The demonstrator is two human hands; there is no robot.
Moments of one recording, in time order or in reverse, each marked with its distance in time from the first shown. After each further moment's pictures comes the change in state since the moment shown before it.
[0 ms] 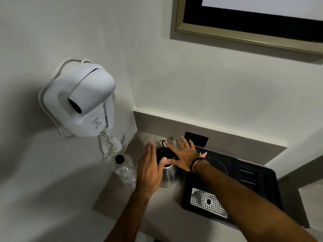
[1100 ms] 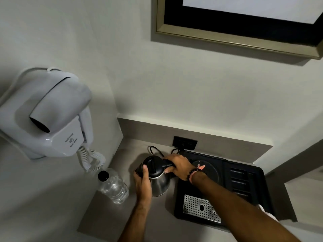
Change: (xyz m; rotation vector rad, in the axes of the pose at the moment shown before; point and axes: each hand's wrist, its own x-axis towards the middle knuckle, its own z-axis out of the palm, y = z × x) left_hand 0.017 -0.028 0.085 -0.888 0.107 -0.779; right_hand -0.009 0.018 0.002 0.463 0.010 0.039
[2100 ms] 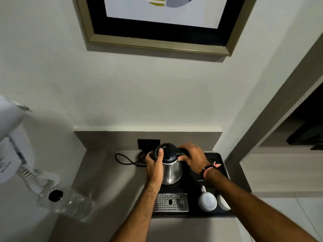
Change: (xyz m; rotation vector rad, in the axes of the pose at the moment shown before) left_hand -0.084 0.033 0.156 0.069 -0.379 0.105; right_hand -0.142 0.096 -0.093 0.115 0.486 0.188
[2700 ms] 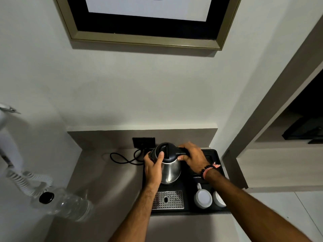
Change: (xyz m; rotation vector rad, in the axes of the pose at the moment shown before) left_hand -0.002 -0.019 0.013 0.071 -0.023 0.017; right_hand -0.004 0.036 0.002 0.110 0.023 0.018
